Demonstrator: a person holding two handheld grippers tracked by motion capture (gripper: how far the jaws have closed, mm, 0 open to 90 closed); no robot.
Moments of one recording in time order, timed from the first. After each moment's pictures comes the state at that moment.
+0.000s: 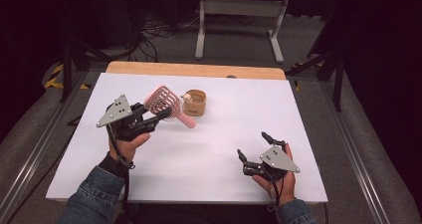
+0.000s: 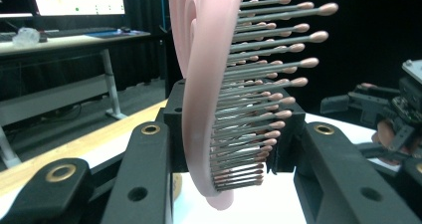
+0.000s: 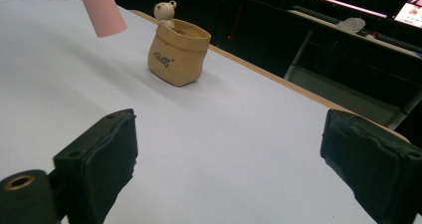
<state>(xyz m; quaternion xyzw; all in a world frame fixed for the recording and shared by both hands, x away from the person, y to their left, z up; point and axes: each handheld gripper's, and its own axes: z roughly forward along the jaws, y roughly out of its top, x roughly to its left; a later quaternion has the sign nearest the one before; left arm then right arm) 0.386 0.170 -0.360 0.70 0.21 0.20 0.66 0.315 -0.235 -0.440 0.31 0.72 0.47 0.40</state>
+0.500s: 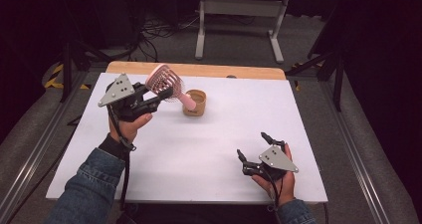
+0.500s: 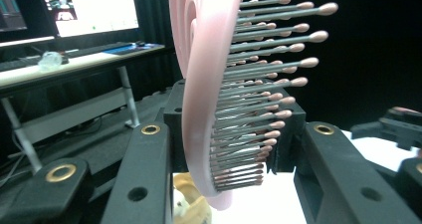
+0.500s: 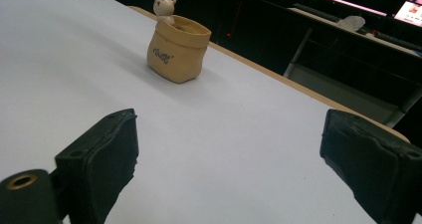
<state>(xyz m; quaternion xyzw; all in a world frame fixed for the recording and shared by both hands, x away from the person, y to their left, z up) 0.412 0.159 -0.317 0.70 0.20 0.24 0.64 0.316 -0.234 -0.441 0.31 0.73 0.46 0.41</state>
